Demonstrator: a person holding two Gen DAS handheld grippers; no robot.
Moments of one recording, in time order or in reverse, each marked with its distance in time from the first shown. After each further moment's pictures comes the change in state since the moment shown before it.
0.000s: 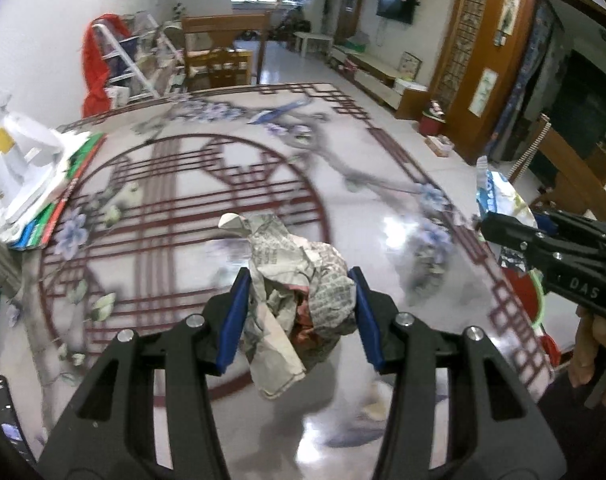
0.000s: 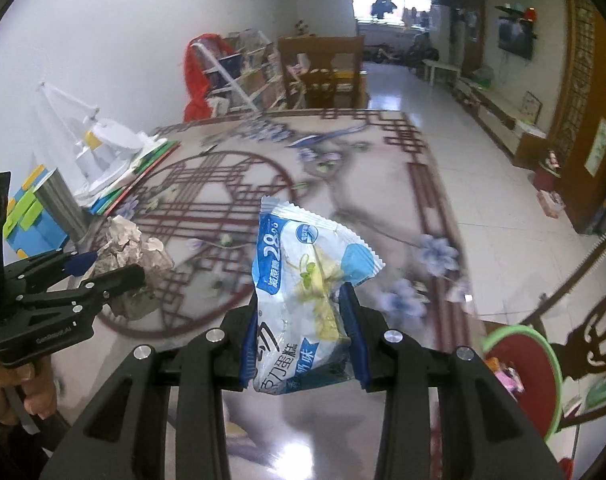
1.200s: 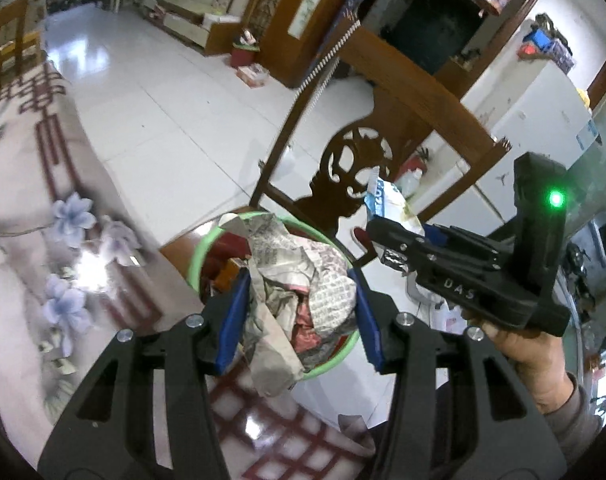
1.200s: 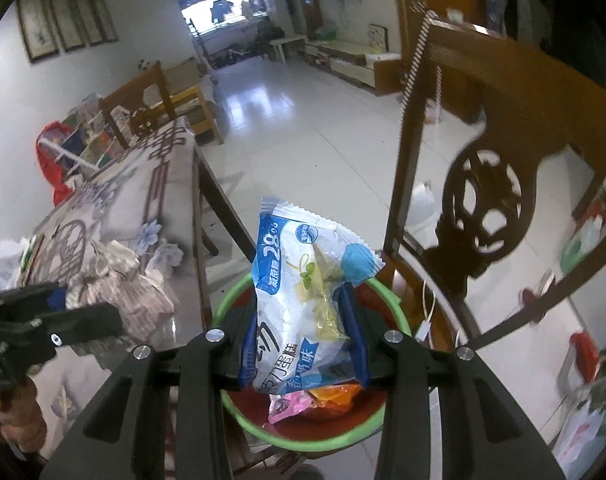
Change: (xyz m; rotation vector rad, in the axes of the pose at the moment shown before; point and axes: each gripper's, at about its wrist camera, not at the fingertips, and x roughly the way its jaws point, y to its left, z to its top) left arm 0.112 -0.307 0.043 0.271 0.262 -0.574; right arm -0.082 -0.291 -0.109 0.479 -0.007 -0.244
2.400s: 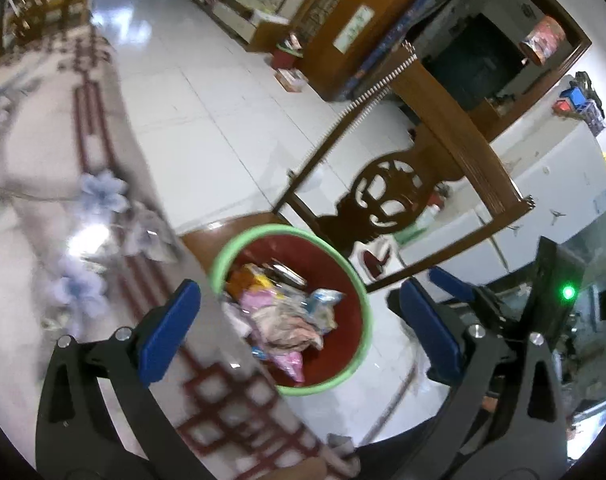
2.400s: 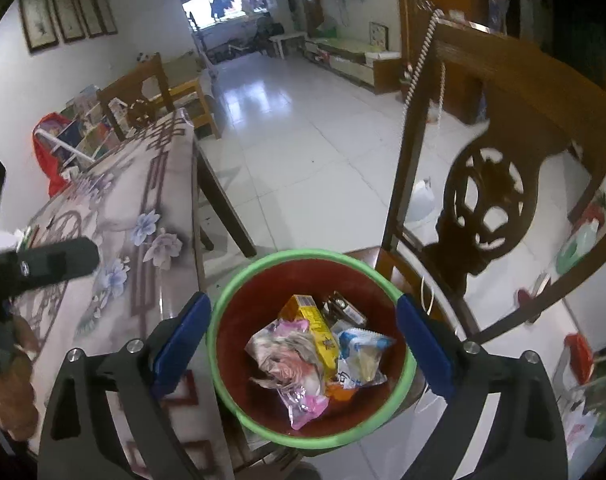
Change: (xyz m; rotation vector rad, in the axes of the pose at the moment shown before) left arm -0.024 0.034 0.009 -0.191 -0.072 0.067; right arm 0.000 0.022 -0.006 -0.063 -0.007 -0.044
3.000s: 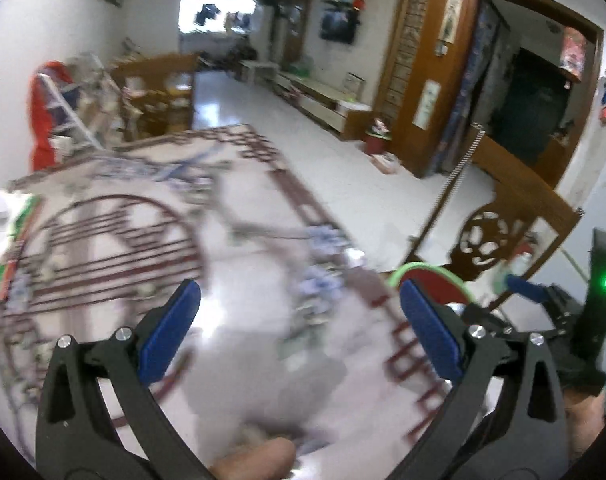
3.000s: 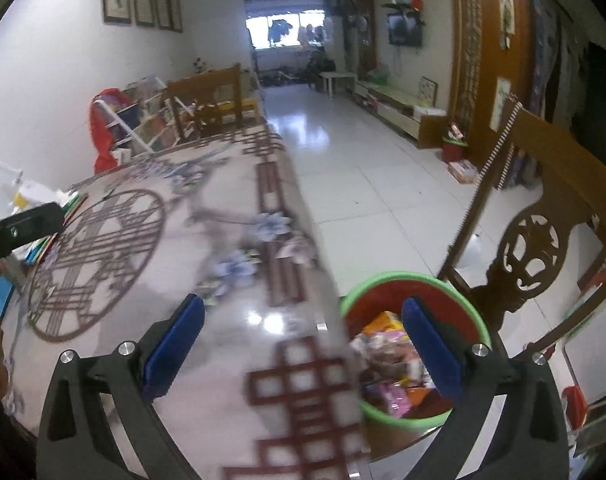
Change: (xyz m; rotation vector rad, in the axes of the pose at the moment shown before) left arm -0.192 0.085 -0.089 0.054 -0.337 0.402; right arm -0.053 0.162 -0.043 -0.178 -0.147 0.059
